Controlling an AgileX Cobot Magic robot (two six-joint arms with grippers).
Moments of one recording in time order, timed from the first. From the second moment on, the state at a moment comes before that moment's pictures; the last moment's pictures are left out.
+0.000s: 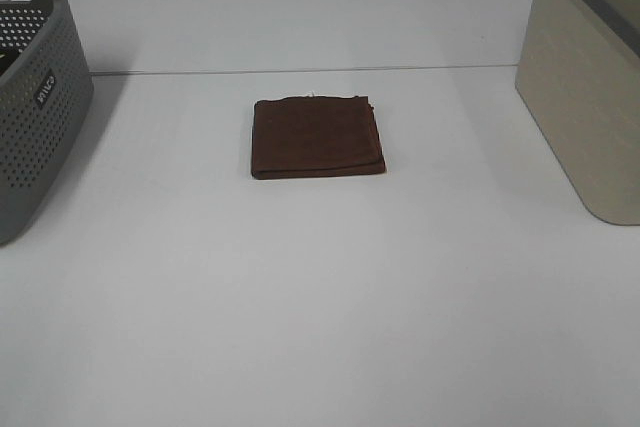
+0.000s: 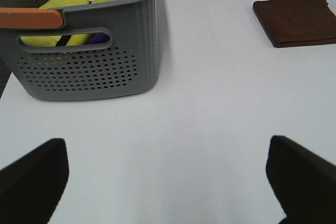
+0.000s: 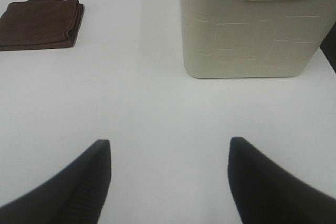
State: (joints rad) left arm 0.02 0.00 -0.50 -0.06 1.05 0.04; right arm 0.00 -0.01 -0.51 0.07 1.07 -0.04
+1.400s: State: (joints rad) left arm 0.02 0.00 -0.50 -0.06 1.05 0.04; right arm 0.00 1.23 -1.27 0.22 0.87 -0.14
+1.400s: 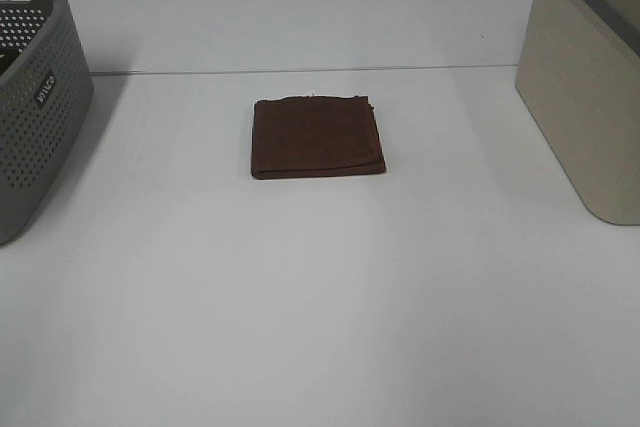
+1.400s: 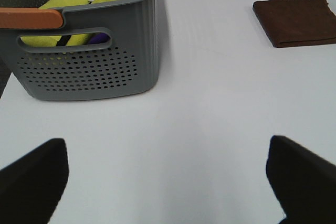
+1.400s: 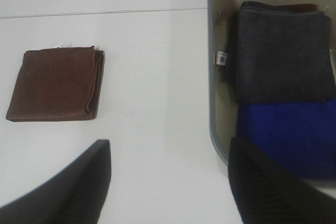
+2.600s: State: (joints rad) left arm 0.02 0.00 -0.50 -0.06 1.05 0.04; right arm 0.23 2.47 -2.25 0.48 1.19 -0.15
